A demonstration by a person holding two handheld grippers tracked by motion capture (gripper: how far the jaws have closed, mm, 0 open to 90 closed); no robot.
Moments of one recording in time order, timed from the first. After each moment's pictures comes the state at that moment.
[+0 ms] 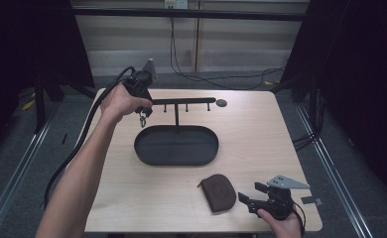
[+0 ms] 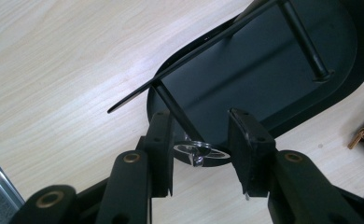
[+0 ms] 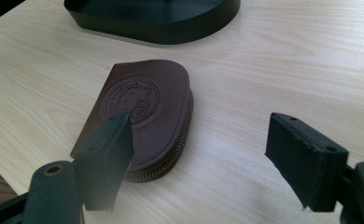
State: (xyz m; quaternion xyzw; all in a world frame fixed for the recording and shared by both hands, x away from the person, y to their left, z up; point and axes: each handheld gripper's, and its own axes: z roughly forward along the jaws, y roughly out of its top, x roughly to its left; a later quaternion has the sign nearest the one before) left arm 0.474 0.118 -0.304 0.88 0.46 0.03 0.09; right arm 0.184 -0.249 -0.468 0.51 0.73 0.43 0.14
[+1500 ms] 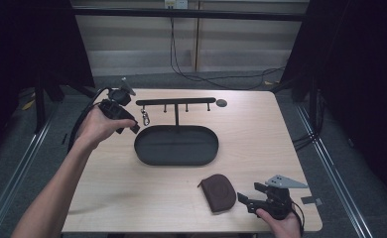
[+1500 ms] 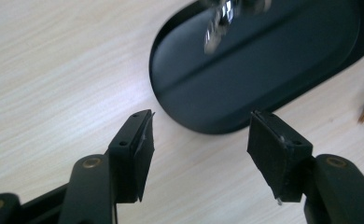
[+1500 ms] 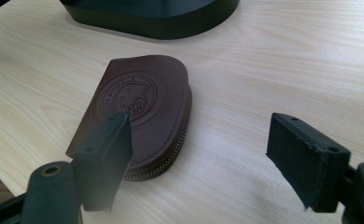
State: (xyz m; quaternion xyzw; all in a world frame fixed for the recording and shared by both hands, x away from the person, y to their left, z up) left arm 0.419 0.178 -0.329 0.87 0.46 0.03 0.15; right arm 0.186 -0.247 -0.470 0.51 0.73 0.42 0.14
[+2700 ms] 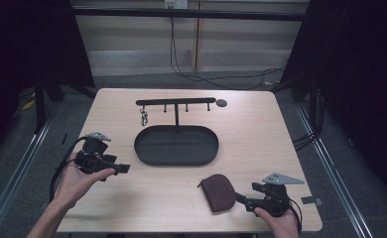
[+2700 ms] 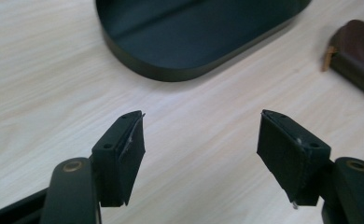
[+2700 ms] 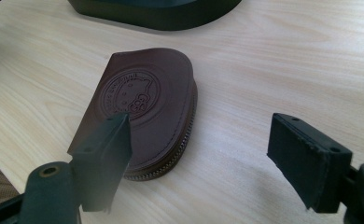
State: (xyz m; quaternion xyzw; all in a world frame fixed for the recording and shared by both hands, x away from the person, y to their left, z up) left arm 0.312 0.242 -0.401 0.85 0.43 0.04 0.32; right arm 0.195 -0.245 -0.472 0.52 0.74 0.41 0.11
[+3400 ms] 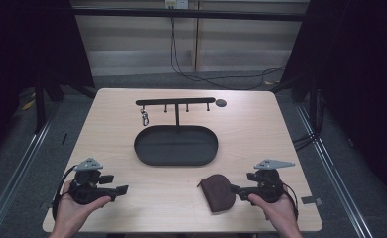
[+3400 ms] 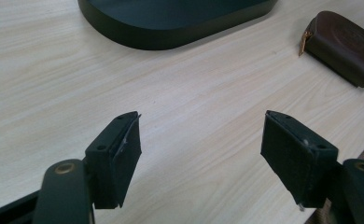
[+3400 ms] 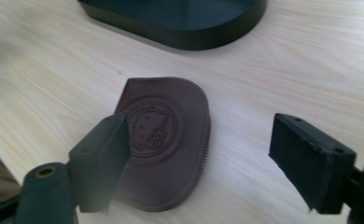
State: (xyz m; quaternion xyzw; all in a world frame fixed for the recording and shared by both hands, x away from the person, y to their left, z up) left arm 0.251 0.253 -0.435 0.82 0.43 0.05 0.38; right arm 0.223 -0.227 -0.441 0.50 0.77 0.38 0.10
